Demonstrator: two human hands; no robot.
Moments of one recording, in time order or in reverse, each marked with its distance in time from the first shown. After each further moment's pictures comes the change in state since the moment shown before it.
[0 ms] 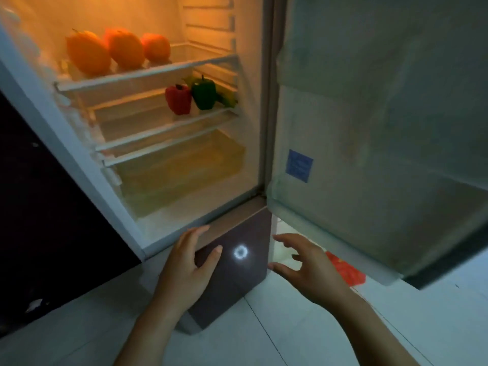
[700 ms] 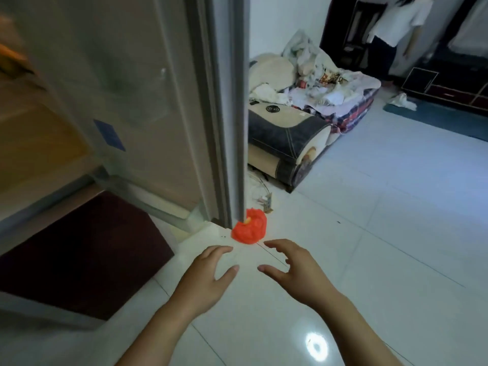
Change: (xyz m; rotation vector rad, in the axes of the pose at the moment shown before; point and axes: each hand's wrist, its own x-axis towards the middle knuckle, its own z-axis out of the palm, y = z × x) left_hand -0.133 0.232 0.376 0.067 -0.488 0.171; right_hand -0.249 0.287 -0.227 -0.013 0.067 0.277
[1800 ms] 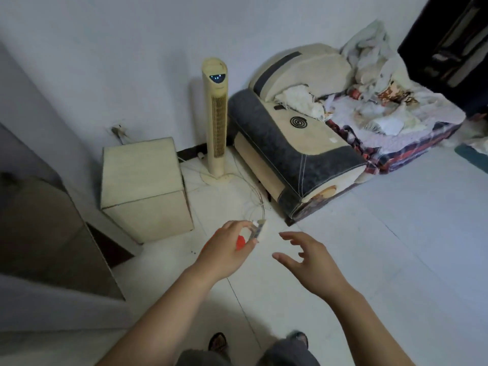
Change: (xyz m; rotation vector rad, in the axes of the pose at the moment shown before) left_hand 0.422 0.130 0.089 -0.075 0.127 -0.210; right_hand 0.358 0.195 -0.226 -0.079 -0.206 -0.082
